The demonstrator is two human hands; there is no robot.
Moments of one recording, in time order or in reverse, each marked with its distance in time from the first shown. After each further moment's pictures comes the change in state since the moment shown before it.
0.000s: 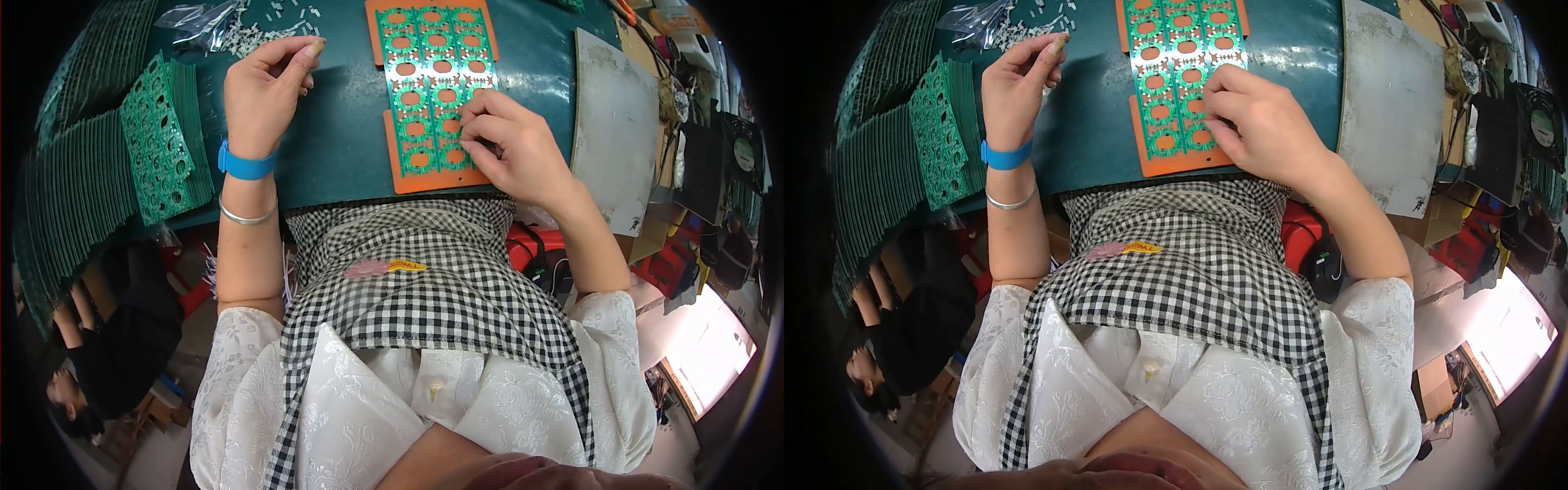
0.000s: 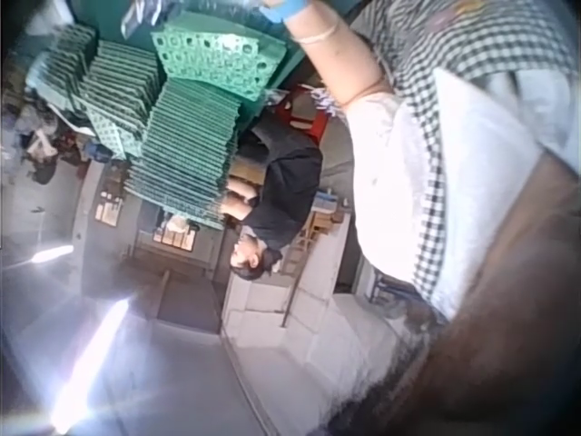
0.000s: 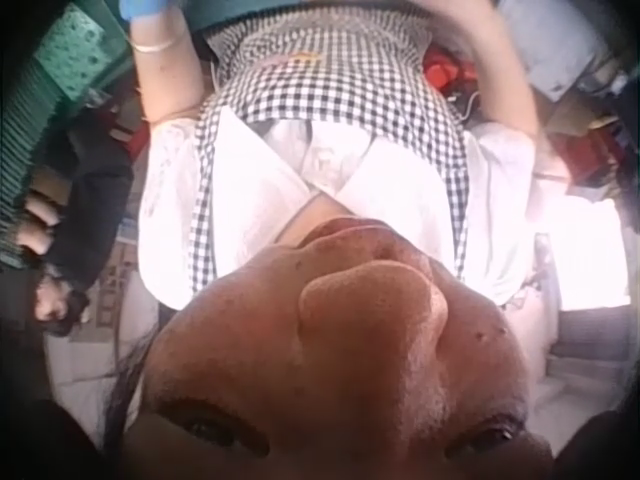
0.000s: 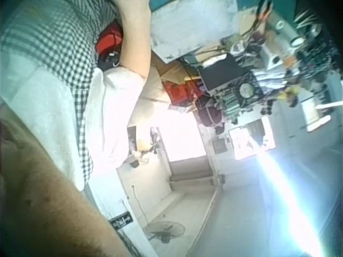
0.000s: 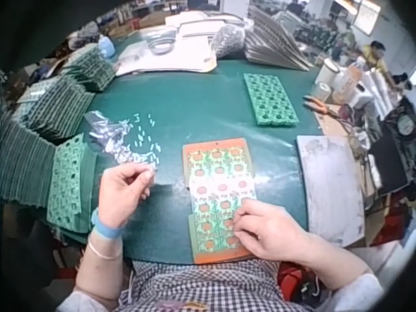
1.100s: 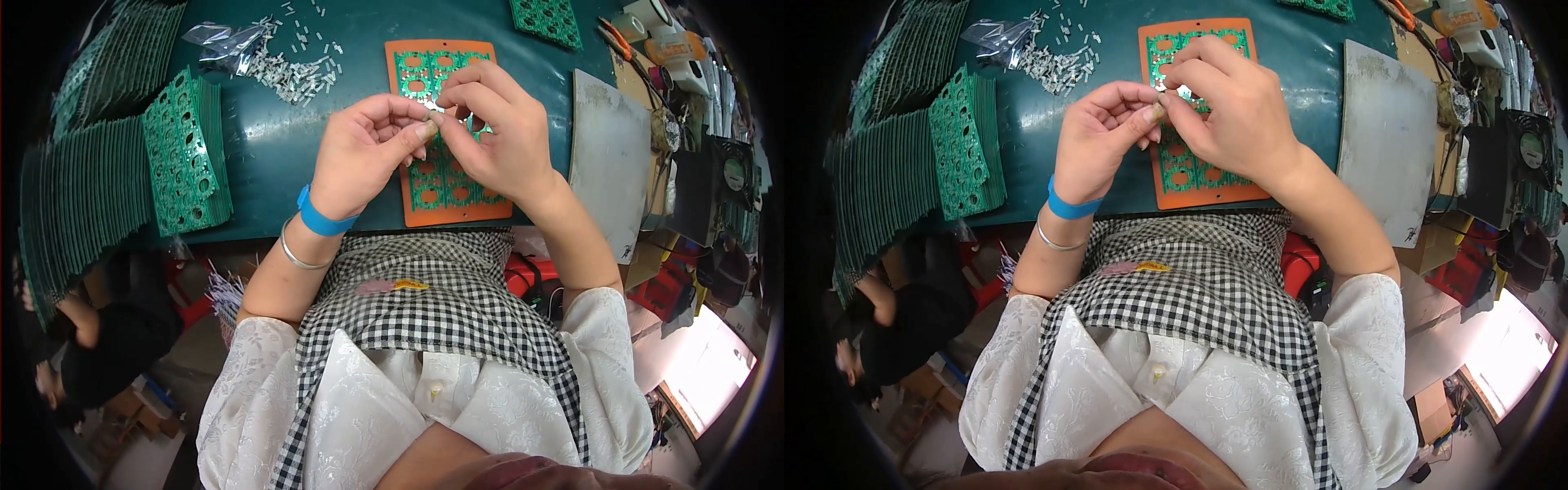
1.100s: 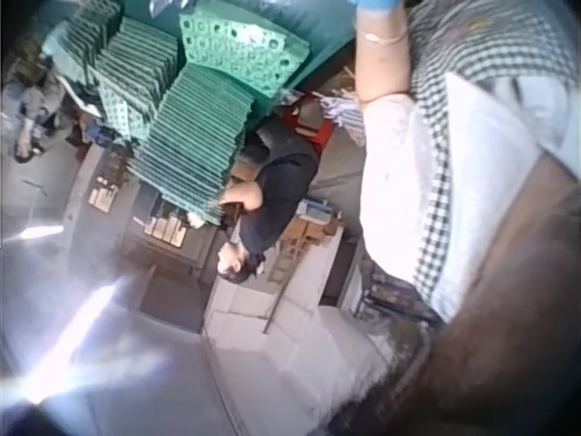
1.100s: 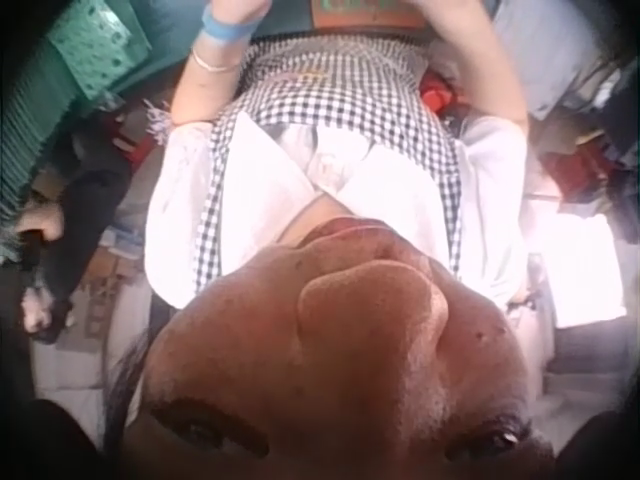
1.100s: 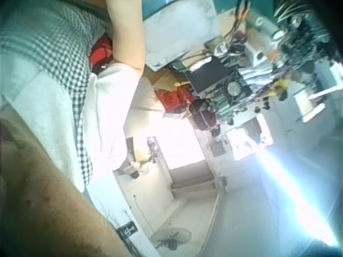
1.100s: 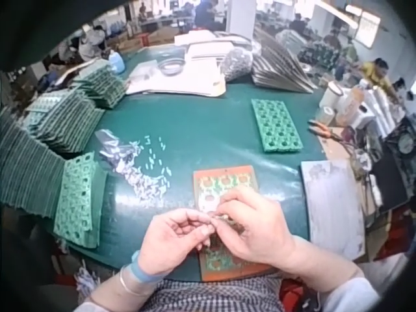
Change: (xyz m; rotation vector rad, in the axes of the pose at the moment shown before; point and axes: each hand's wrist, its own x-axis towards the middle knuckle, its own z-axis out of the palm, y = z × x) left_hand -0.038 0.039 0.056 -0.466 -0.313 -0.186; right_hand 0.068 -0.020 -0.002 -0.023 0.378 -0.175
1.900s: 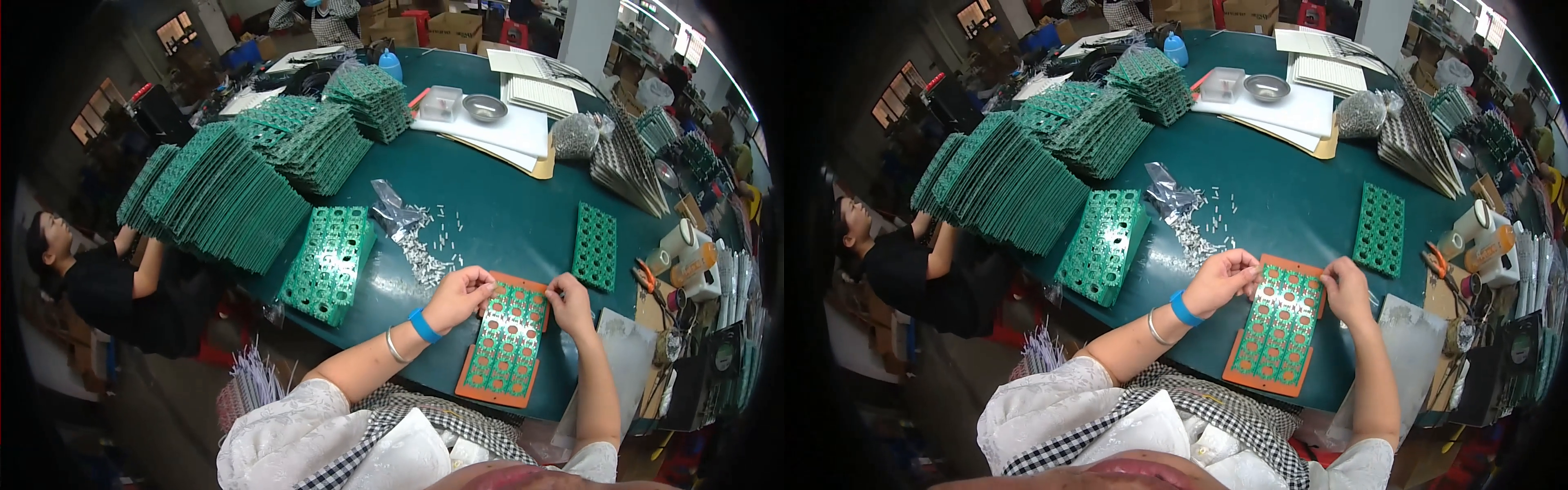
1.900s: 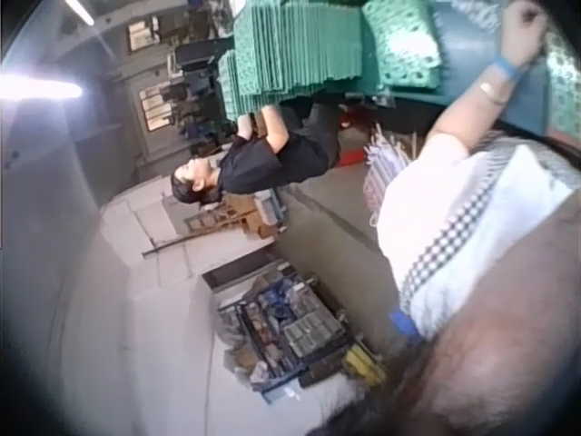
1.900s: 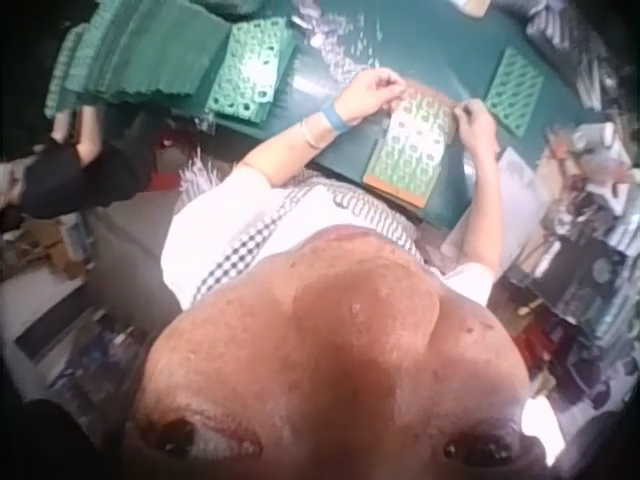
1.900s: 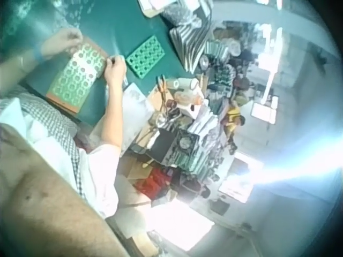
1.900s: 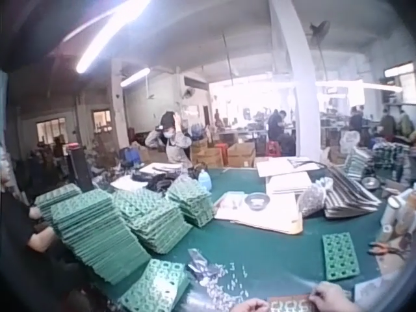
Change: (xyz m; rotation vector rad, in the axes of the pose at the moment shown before) left_hand 0.039 0.006 -0.023 -0.081 0.086 0.126; right_hand 0.029 0.103 -0.030 -0.059 -0.203 0.308
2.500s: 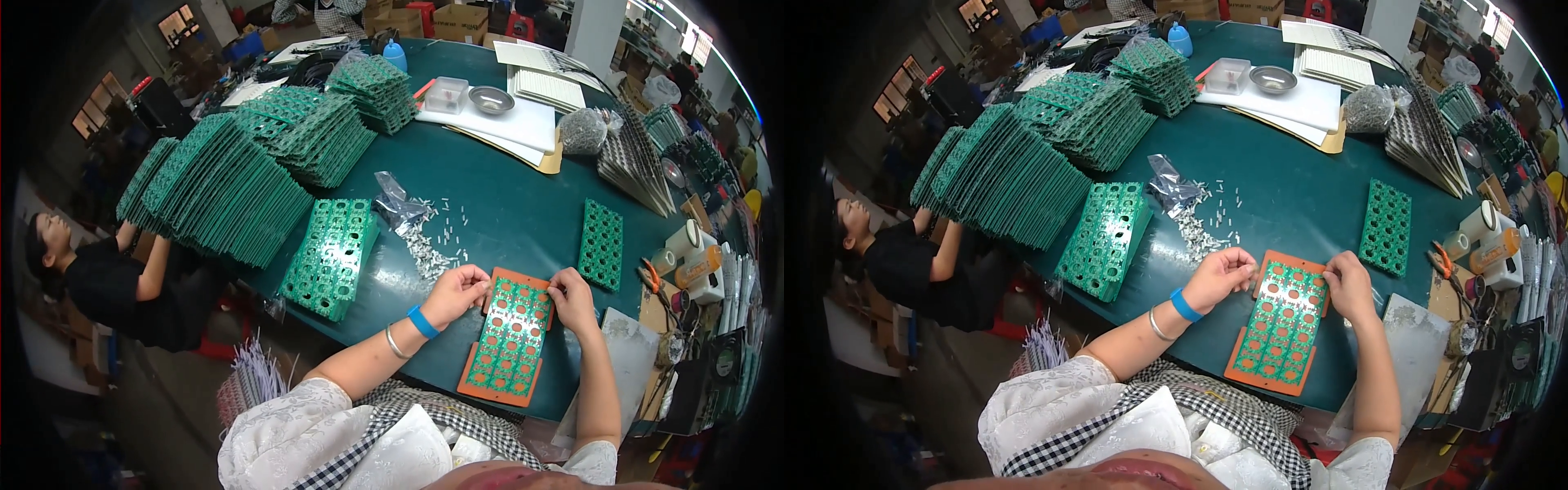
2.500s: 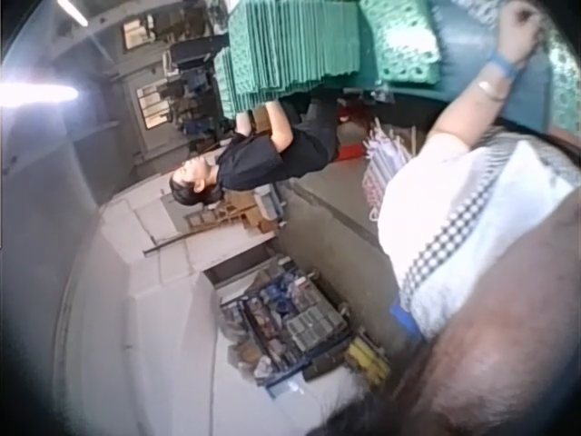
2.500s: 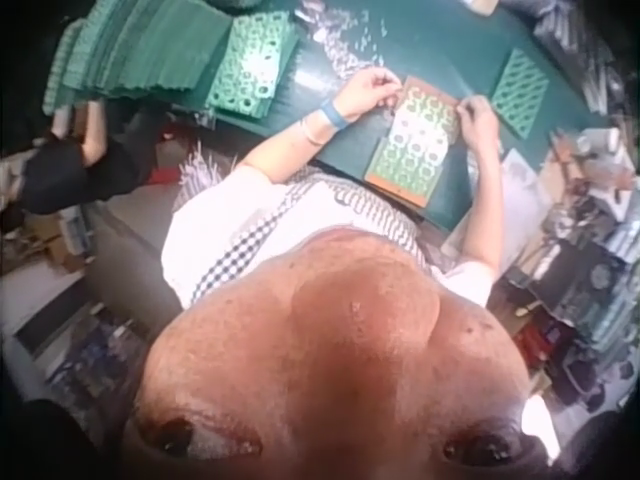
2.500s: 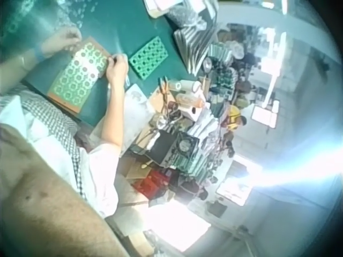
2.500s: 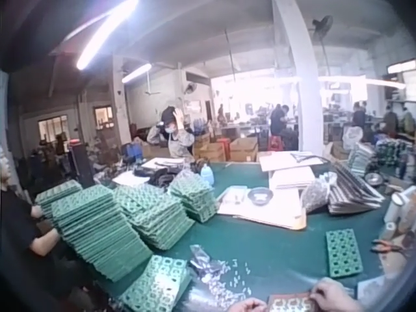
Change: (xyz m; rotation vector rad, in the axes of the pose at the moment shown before) left_hand 0.001 -0.019 -0.021 0.037 0.030 -0.019; right_hand 0.007 -0.004 0.003 -0.050 -0.067 0.013
